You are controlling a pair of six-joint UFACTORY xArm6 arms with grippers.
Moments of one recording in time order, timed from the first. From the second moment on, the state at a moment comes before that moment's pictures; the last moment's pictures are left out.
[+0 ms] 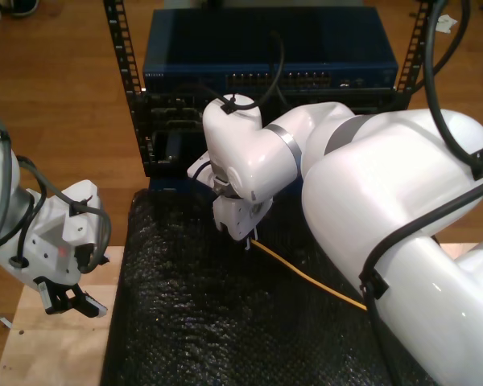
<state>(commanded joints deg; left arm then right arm) 16.6 -22.5 -38.4 -27.2 72.3 -252.0 31.3 27.6 -80.1 -8.7 53.6 -14.9</state>
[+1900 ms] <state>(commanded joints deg) 8.7 -21.6 -43.1 -49.1 79.1 -254.0 19.5 -3.6 -66.3 21.7 73.0 -76.1</state>
